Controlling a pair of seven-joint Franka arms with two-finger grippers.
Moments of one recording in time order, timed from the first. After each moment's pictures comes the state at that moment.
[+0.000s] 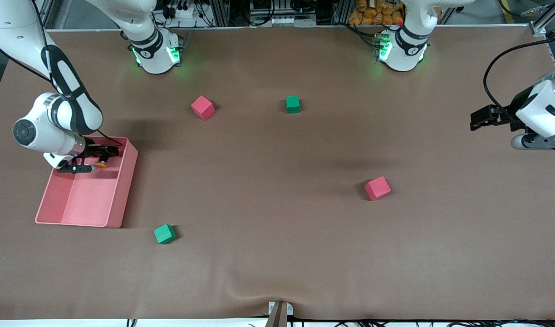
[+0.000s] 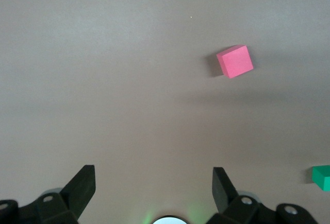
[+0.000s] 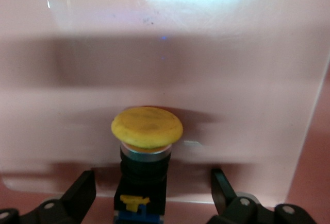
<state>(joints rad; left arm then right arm) -0.08 0.07 0.02 -1.56 0.02 1.51 -0.02 -0.26 0.37 -0.06 -2.32 -0.02 2.48 -0.29</state>
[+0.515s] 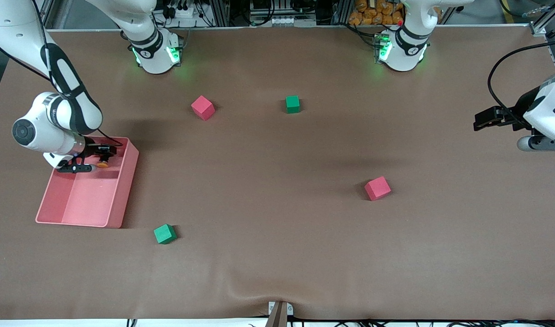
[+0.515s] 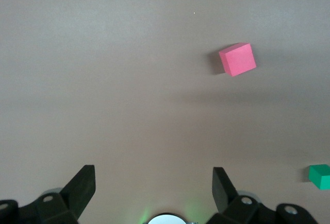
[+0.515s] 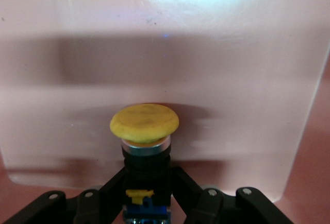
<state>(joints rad) -0.05 0.07 0.03 -1.58 0.01 1.50 -0.01 -0.26 0.36 -0.05 -2.32 -0.02 2.46 -0.29</state>
